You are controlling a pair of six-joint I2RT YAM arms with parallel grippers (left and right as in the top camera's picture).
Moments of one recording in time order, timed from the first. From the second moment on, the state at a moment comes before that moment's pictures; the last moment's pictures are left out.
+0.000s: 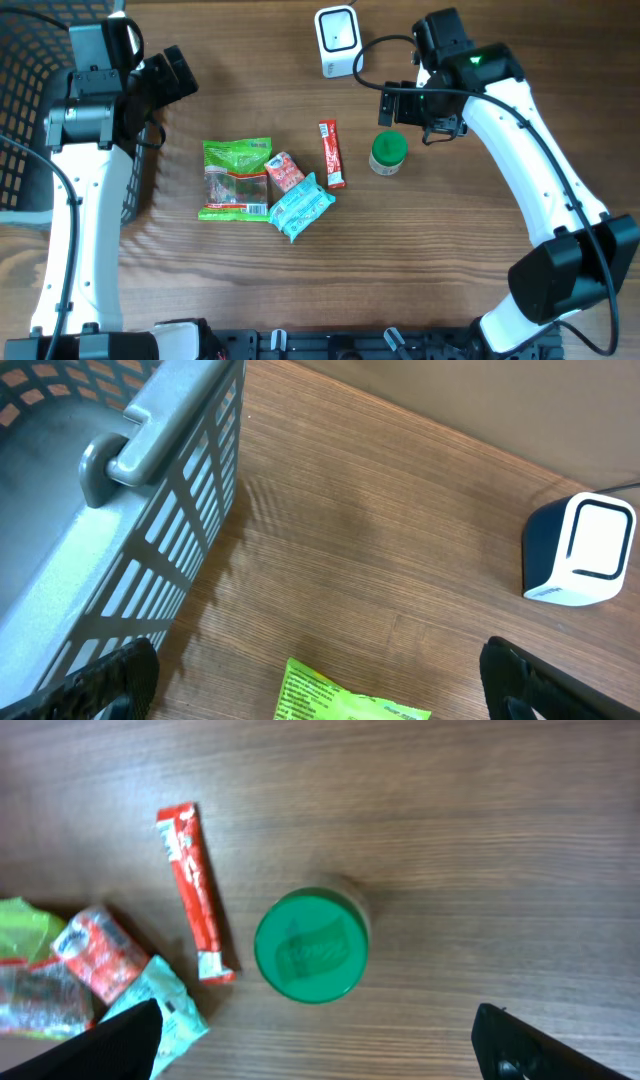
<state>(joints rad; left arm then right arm) 0.05 1.47 1.48 -0.81 -0.07 -0.32 0.31 1.80 1.67 -1.17 -0.07 0.38</state>
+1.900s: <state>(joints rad) 0.05 1.47 1.48 -0.81 -0.07 -0.32 0.42 1.56 1.58 -0.65 0.02 0.13</state>
